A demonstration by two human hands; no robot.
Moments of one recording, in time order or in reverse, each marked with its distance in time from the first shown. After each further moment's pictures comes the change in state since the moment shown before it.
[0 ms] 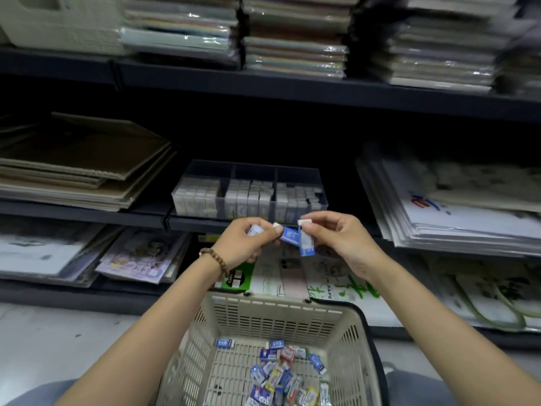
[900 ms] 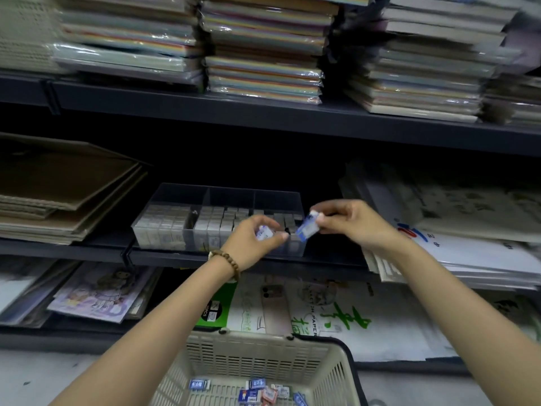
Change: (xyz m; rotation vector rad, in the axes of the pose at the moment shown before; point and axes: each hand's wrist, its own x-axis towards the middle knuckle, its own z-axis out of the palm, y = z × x) left_hand 0.089 0.010 0.028 0.254 0.080 0.189; right_hand 0.078 -0.022 -0.083 -0.242 -0.083 -0.026
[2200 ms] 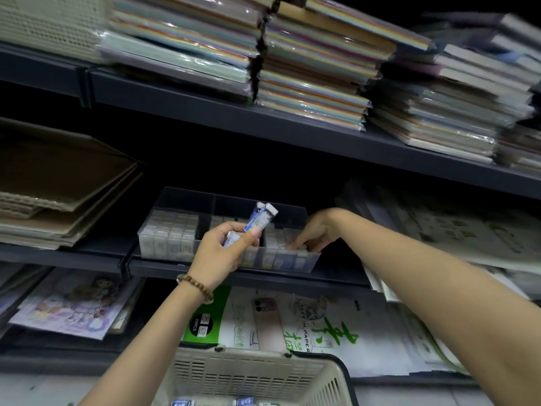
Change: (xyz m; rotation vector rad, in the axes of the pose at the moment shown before) left_hand -0.022 -0.024 -0.058 -0.578 0.127 -0.006; right_hand 0.099 -0.020 0.062 -0.541 -0.272 0.817
